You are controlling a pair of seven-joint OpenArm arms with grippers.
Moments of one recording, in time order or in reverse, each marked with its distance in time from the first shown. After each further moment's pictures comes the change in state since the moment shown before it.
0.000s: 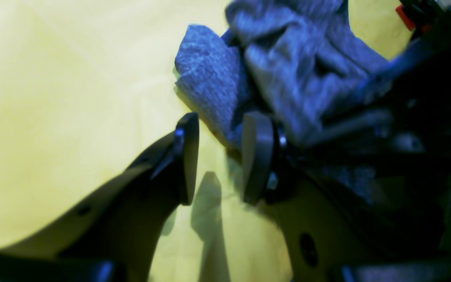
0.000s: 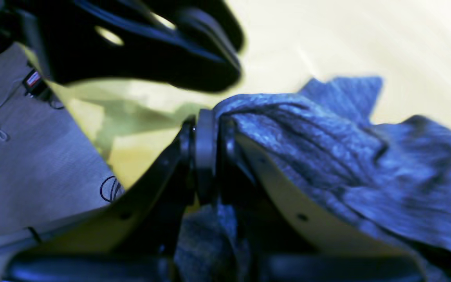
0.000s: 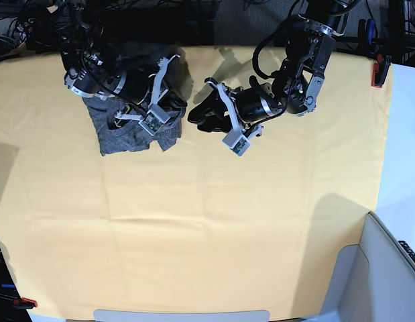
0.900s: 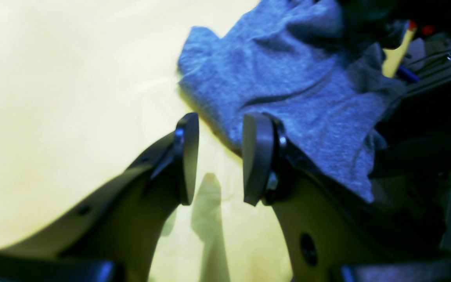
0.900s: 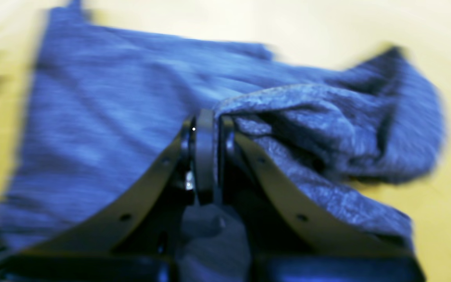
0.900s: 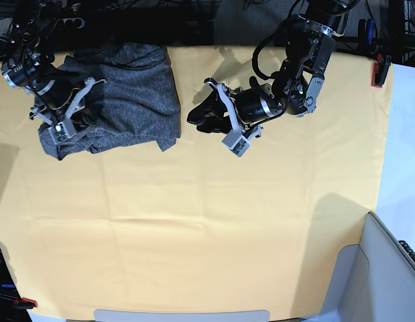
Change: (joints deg) left arm -0.1 0.0 0.0 0.0 0.0 0.0 0.0; right arm -7.3 2.8 28.5 -0.2 1.0 0.7 -0.1
